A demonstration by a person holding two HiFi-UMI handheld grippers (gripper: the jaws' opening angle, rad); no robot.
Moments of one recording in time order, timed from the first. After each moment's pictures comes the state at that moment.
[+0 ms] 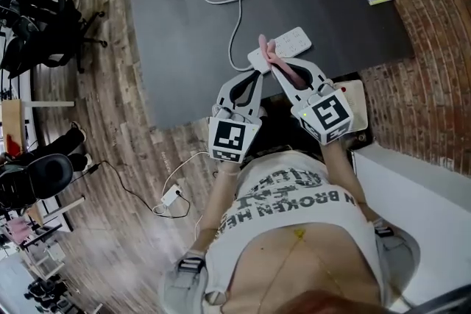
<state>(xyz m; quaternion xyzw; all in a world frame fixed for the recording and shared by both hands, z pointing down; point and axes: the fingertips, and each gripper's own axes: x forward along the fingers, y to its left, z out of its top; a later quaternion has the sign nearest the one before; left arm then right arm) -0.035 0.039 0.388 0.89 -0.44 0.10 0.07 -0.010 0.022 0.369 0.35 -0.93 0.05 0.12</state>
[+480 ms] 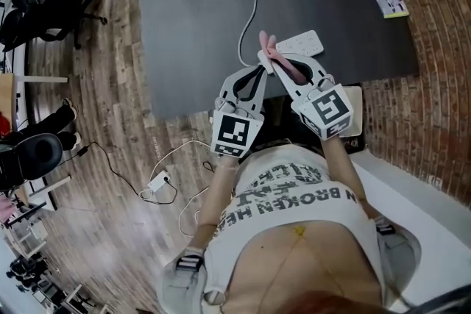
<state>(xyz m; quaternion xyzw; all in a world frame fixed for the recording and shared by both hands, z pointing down) -0.064 0.017 0.403 0.88 -0.46 0.11 0.06 -0.051 -0.004 0.387 0.29 -0.94 0.05 0.16</state>
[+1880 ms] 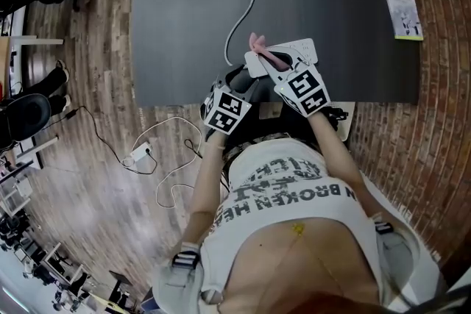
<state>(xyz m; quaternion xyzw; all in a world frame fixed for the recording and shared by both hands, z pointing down) -0.030 -0.021 0.585 0.84 -0.41 0.29 0.22 -0.037 -0.077 0.515 0.17 -0.94 0.11 0.27</state>
